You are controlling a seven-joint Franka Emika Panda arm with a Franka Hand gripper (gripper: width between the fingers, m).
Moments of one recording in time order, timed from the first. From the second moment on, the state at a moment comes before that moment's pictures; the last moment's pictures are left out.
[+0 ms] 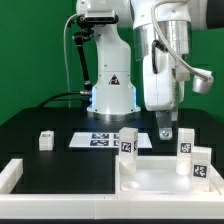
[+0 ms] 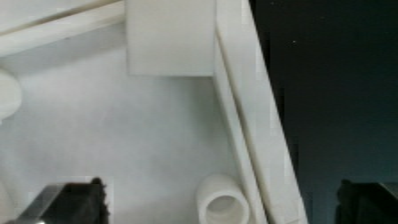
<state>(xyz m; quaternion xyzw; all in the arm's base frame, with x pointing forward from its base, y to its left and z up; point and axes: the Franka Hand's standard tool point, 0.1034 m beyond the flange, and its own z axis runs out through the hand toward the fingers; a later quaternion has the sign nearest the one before) 0.618 0.063 0.116 -0.60 0.80 -0.02 0.10</state>
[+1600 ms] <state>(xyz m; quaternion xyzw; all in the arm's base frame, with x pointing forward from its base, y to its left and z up) 0.489 -0.128 0.085 -0.98 0.17 -0.04 0.05</state>
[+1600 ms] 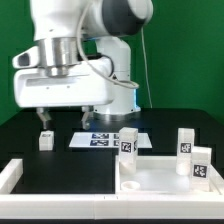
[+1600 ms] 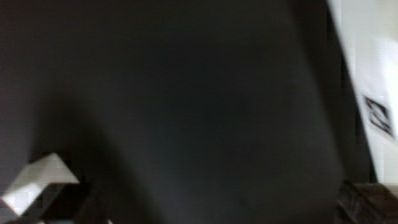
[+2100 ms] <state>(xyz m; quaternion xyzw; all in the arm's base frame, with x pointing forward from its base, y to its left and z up) 0.485 -0.137 0.082 -1.00 0.02 -0.05 0.03</state>
